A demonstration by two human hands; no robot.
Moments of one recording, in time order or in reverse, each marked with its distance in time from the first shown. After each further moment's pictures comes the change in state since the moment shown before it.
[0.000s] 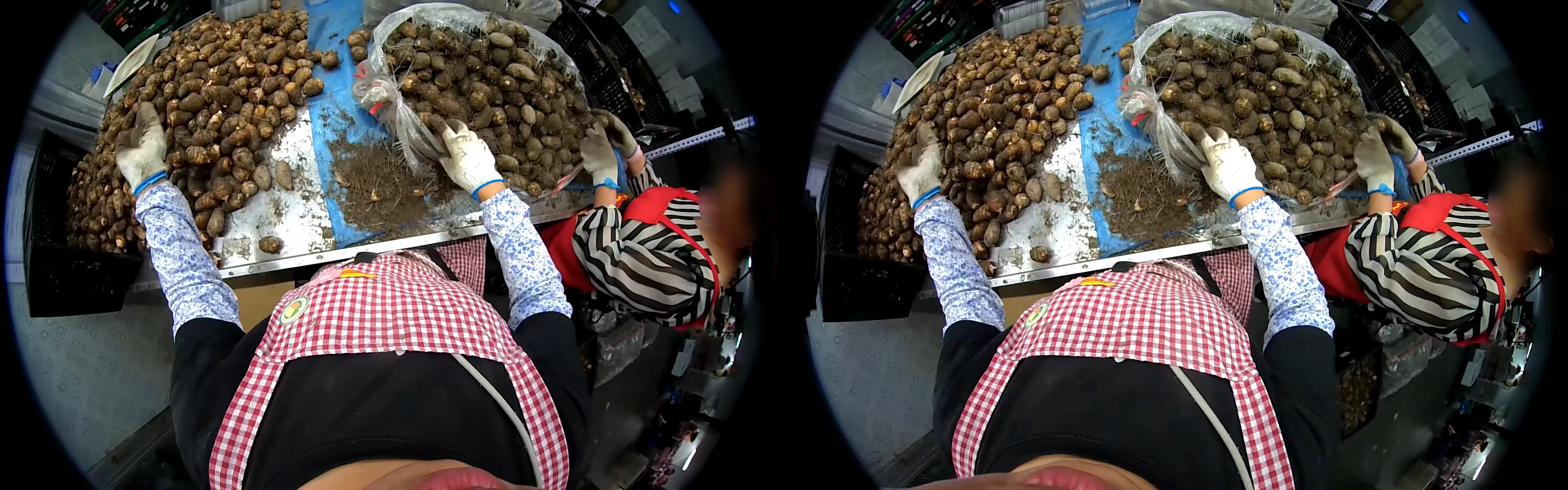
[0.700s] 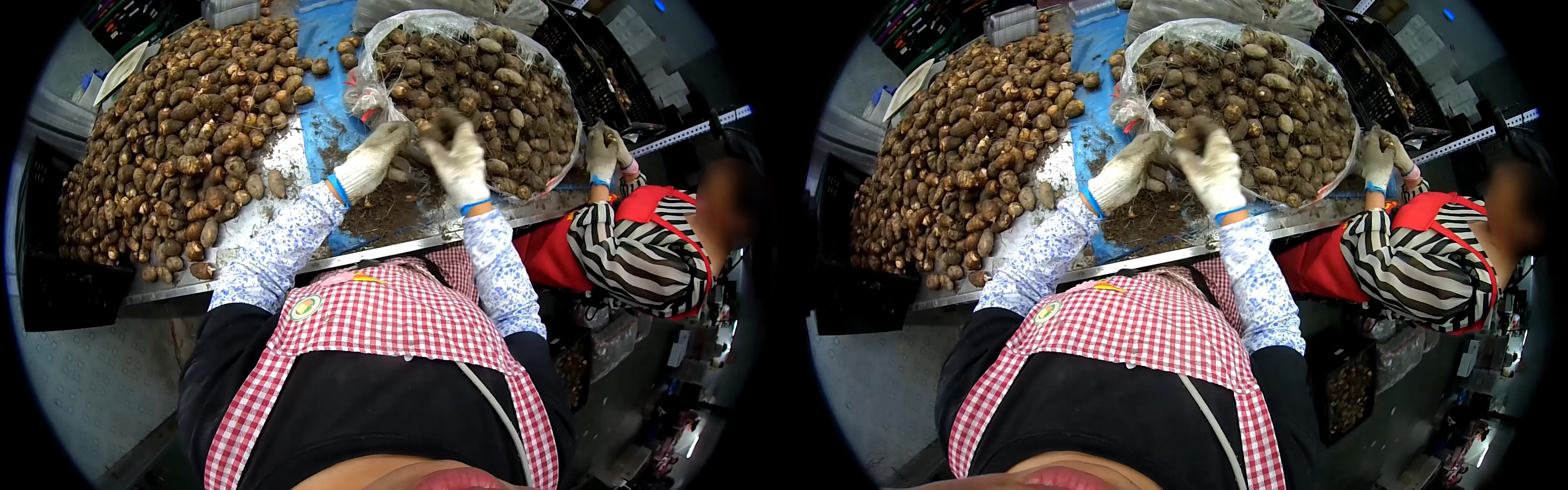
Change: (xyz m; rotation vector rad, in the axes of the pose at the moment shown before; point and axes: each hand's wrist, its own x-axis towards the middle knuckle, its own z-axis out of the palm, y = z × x) left_hand -0.195 -0.310 -0.065 1.120 -0.649 -0.884; right_hand 0.000 -0.039 -0.017 0.898 0.393 0.310
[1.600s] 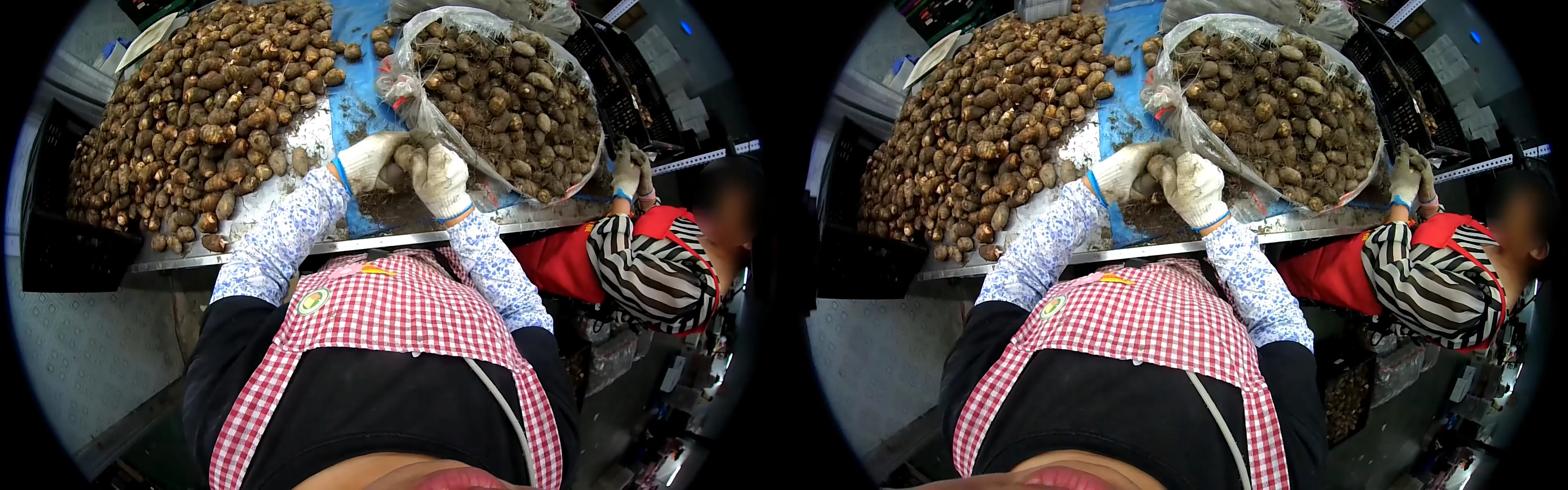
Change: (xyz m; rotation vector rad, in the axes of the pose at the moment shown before) left_hand -0.034 0.001 -0.034 -0.189 0.004 -0.274; right_hand -0.049 0.000 0.056 -0.263 0.038 -0.727
